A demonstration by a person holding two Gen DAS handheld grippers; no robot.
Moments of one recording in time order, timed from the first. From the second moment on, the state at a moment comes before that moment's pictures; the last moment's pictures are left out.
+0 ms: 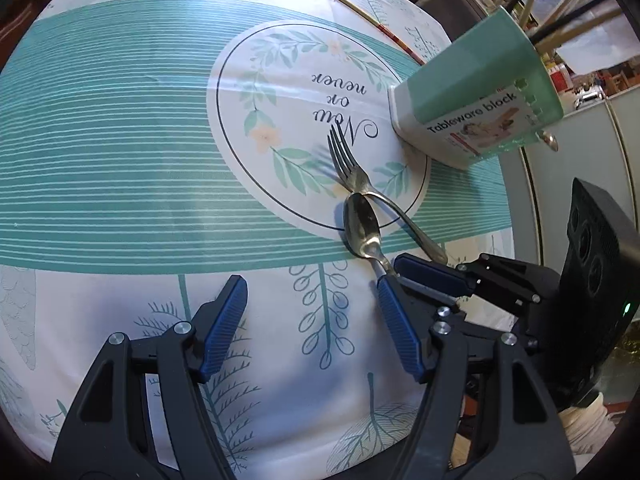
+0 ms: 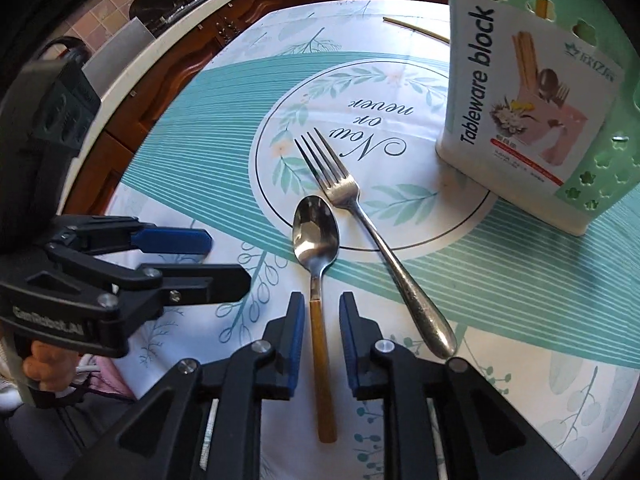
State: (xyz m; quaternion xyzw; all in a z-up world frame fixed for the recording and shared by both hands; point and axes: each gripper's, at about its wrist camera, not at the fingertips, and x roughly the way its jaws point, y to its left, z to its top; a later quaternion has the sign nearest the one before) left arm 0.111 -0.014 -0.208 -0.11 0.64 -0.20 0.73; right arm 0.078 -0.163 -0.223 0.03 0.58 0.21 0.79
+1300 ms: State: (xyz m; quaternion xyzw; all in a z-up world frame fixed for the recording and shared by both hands) left arm 0.155 -0.042 -0.223 -0.10 0.50 -0.24 0.83; right arm 0.012 -0.286 -0.168 0.18 0.44 0.16 0.86
